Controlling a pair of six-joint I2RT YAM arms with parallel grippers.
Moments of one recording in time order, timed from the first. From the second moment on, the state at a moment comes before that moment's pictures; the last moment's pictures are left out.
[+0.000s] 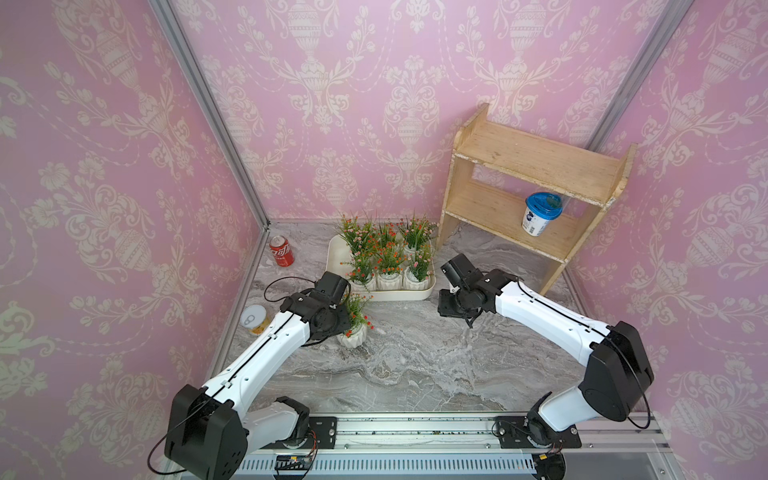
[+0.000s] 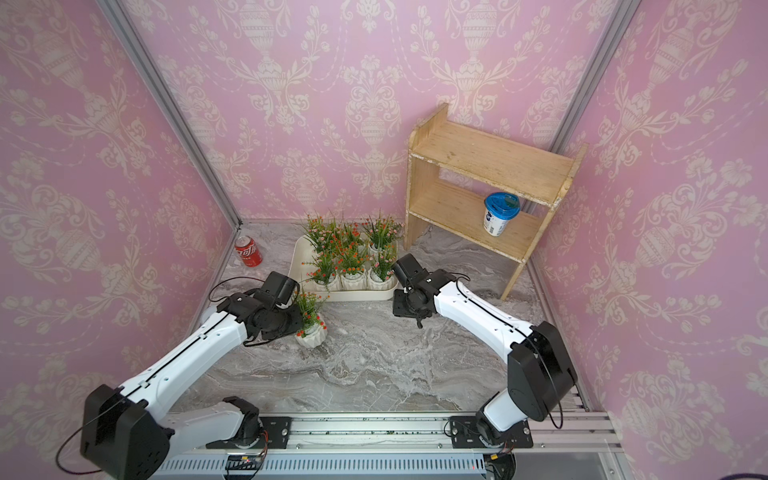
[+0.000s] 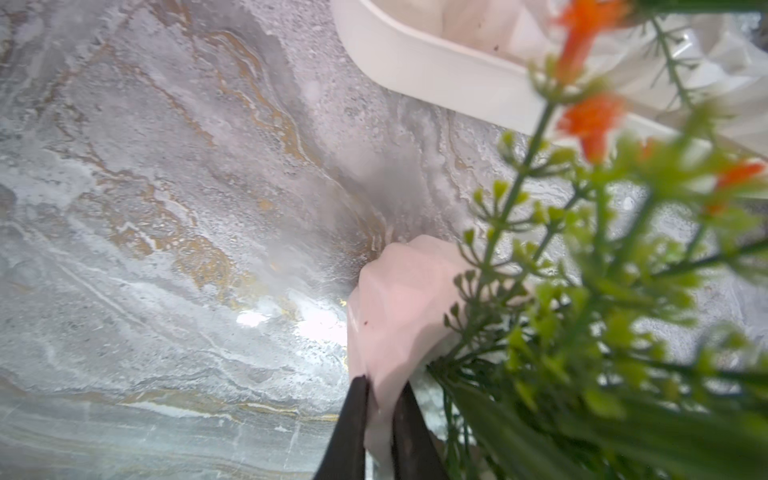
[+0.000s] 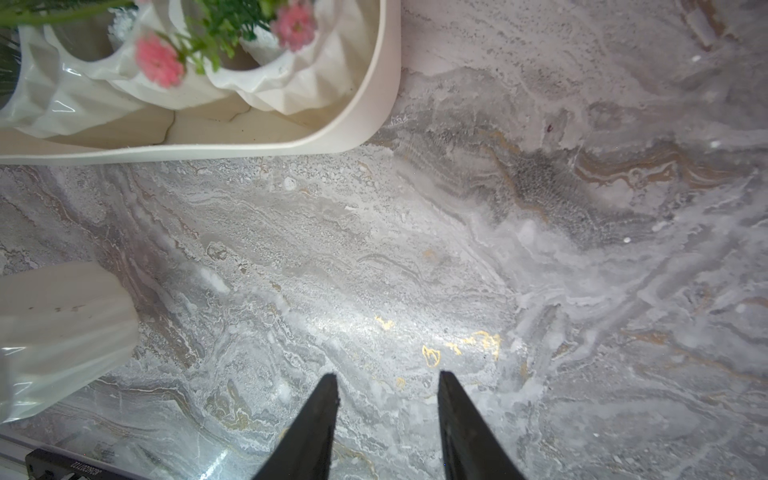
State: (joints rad) left arm -0.36 1.17 0.91 -0.95 -0.07 -0.69; right arm 0.60 1.53 1.20 -0.82 0.01 0.66
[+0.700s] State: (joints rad) left arm -0.04 1.29 1.21 -1.06 -0.09 -0.49; right arm 0.57 1.51 1.13 -0.81 0.01 0.66
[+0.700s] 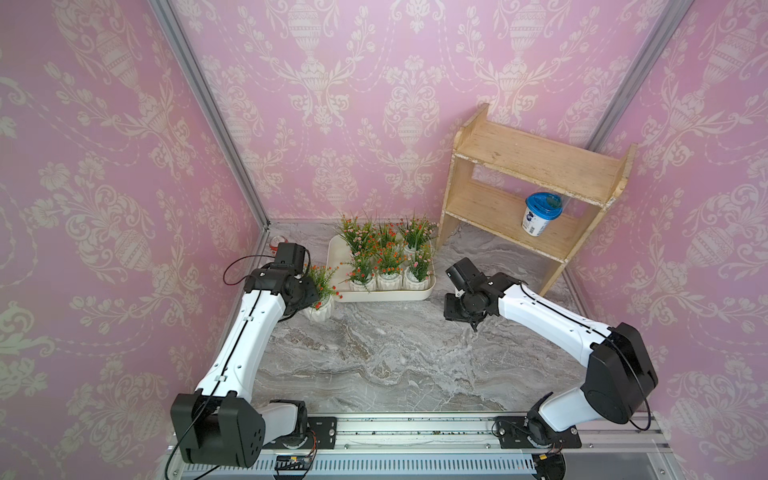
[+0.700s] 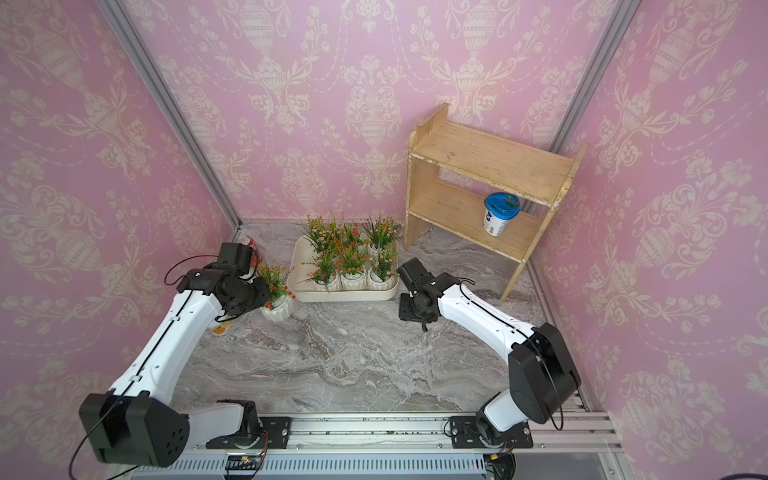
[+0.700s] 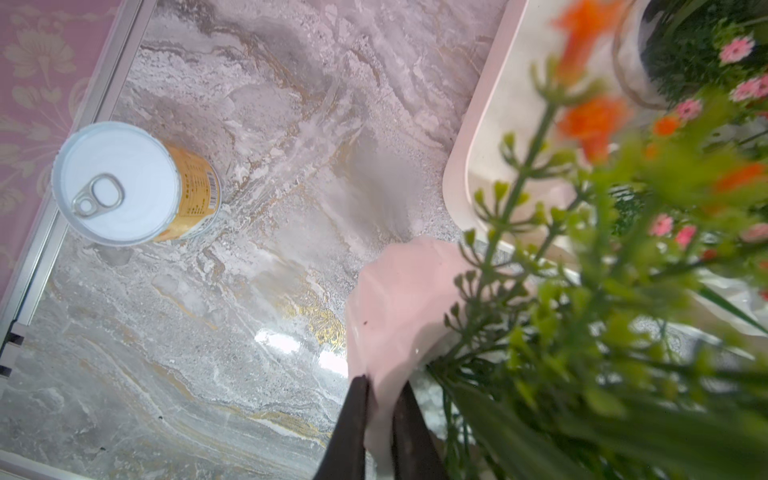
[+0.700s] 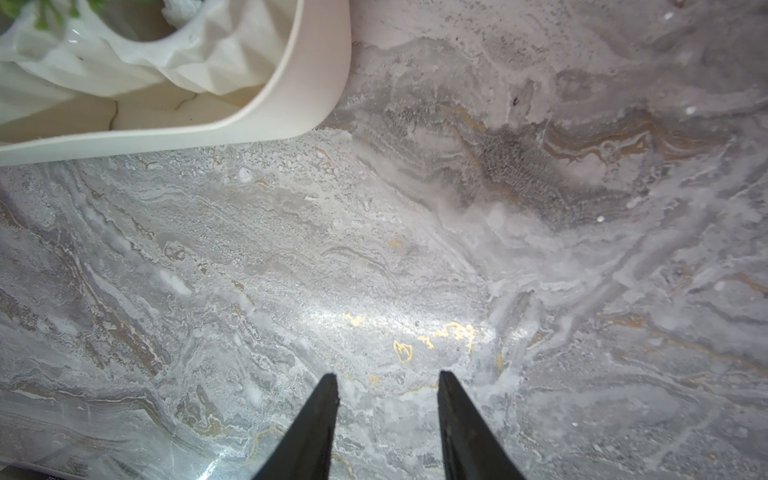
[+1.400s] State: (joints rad) left arm -0.03 1.65 1.46 -0.85 -0.04 -0.49; right arm 0.52 1.45 1.08 -0.82 0.01 0.65
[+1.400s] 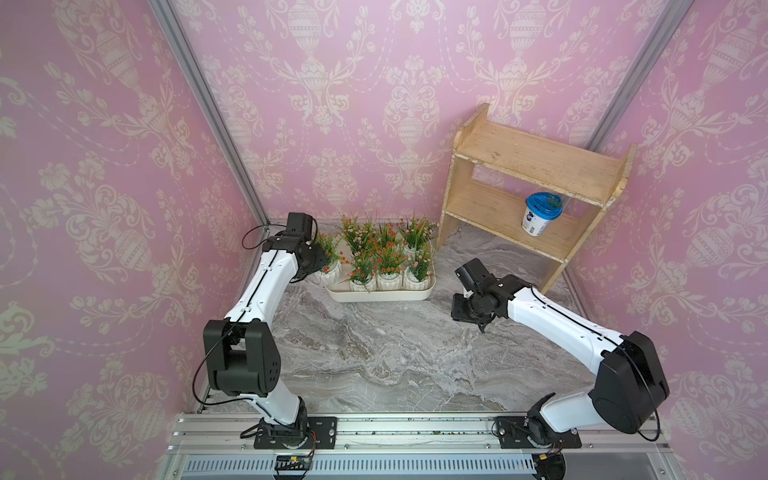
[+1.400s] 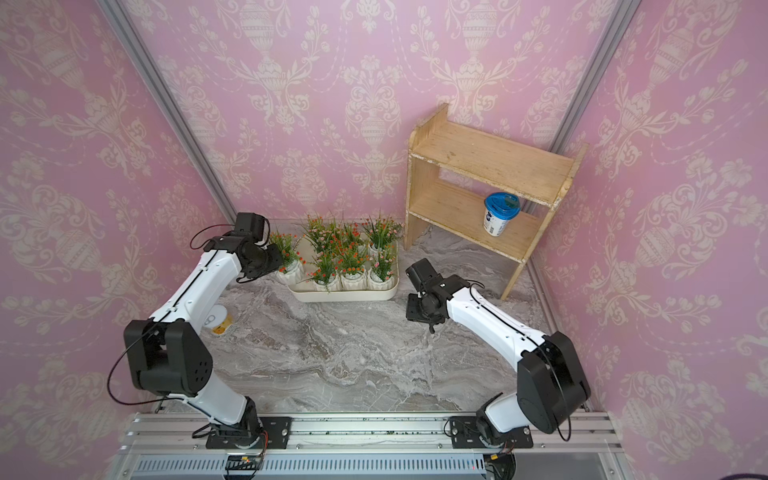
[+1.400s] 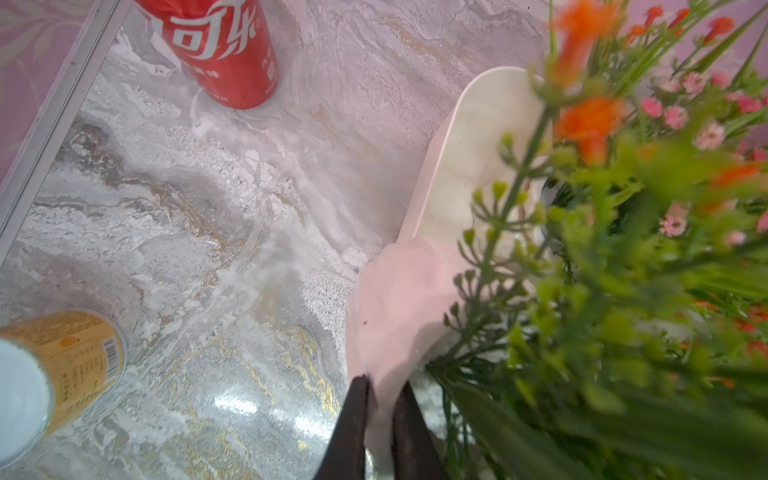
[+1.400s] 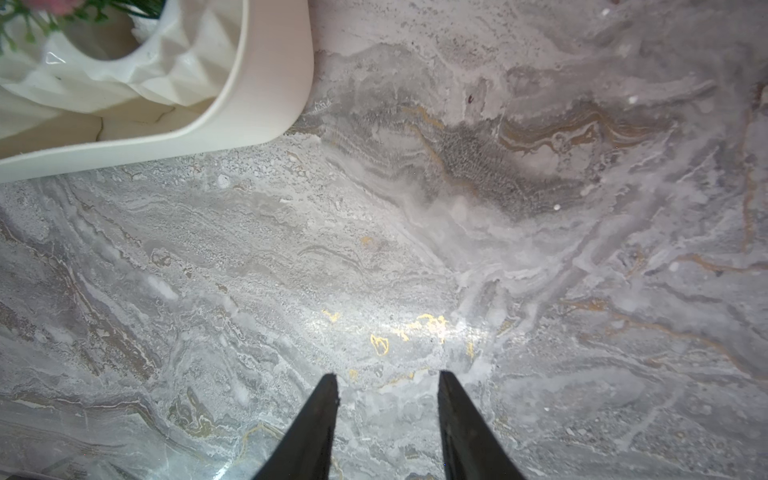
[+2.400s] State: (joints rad) left arm -0.05 1.89 1.64 -0.77 0.07 -0.49; right arm 0.49 1.45 1.06 -0.81 -0.01 0.63
